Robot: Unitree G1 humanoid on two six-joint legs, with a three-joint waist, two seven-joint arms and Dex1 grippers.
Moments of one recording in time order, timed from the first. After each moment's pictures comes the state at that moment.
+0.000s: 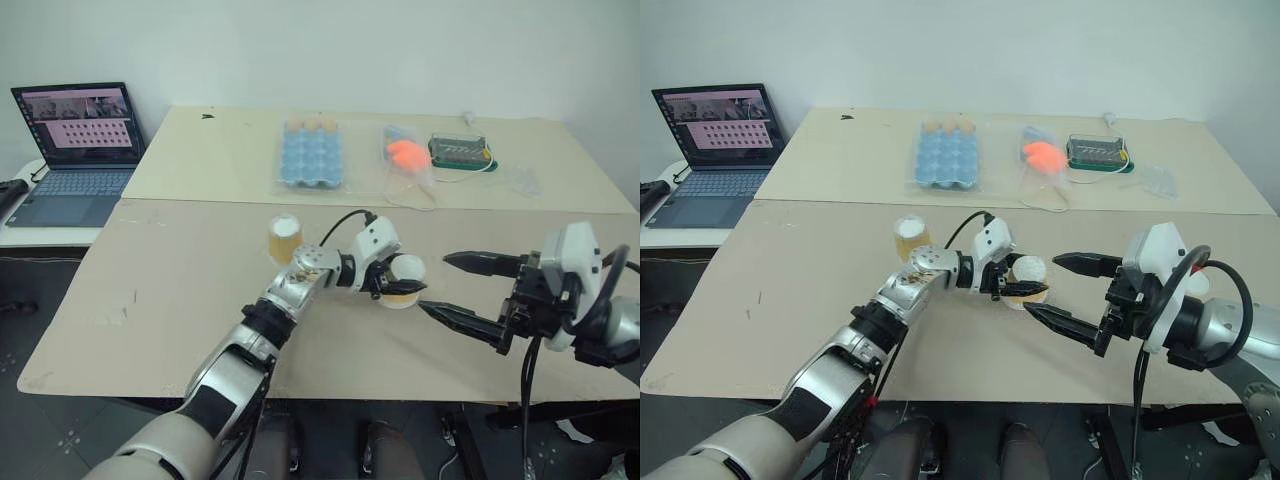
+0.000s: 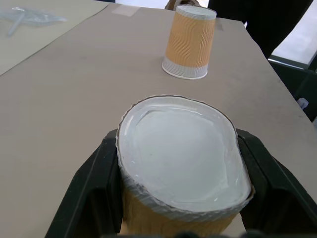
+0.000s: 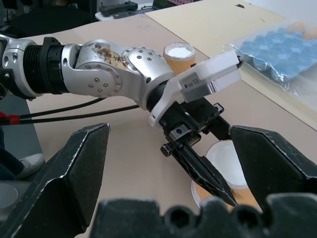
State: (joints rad) left arm -0.90 -0.02 -0.35 0.70 -0.15 0.13 -0.95; right arm 0.02 -0.92 -0.46 -0.73 0.93 0.72 0.75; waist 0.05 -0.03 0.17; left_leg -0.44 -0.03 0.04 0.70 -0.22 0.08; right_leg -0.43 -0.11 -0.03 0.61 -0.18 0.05
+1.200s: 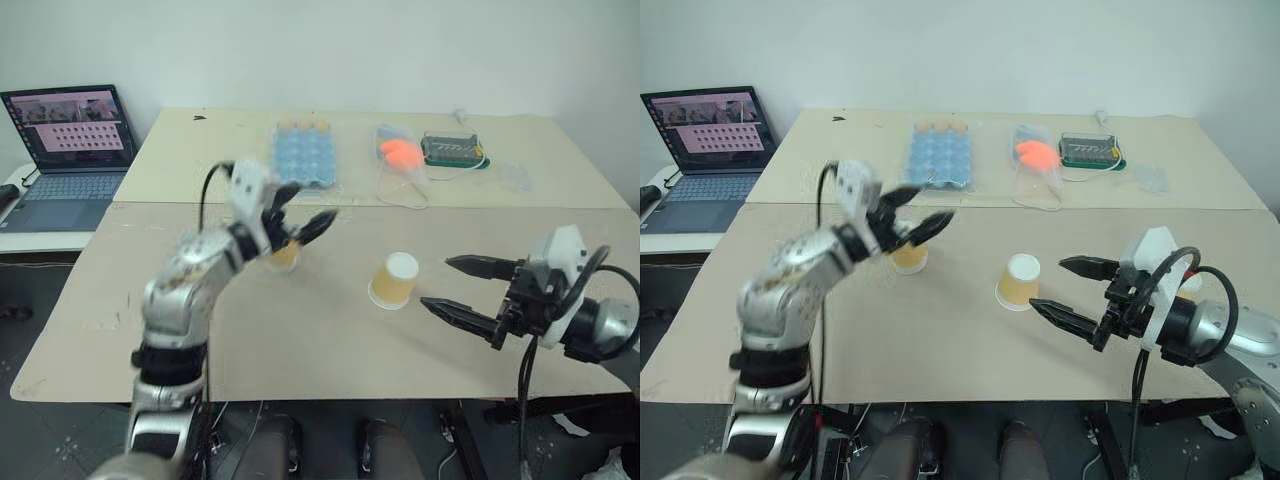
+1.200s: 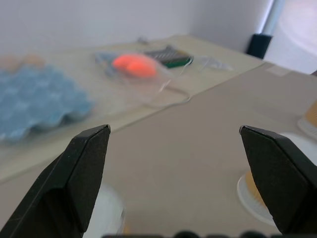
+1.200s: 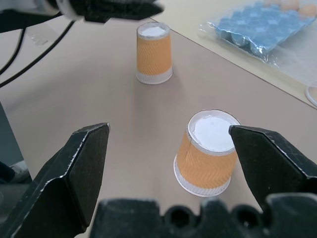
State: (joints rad) left arm -0.45 0.28 0.11 -0.36 -0.32 0.82 -0.52; right arm 0.02 -0.89 -0.41 -0.65 0.85 0.71 0.74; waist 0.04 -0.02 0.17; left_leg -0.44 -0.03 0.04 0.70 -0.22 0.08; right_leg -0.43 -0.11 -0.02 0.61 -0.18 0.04
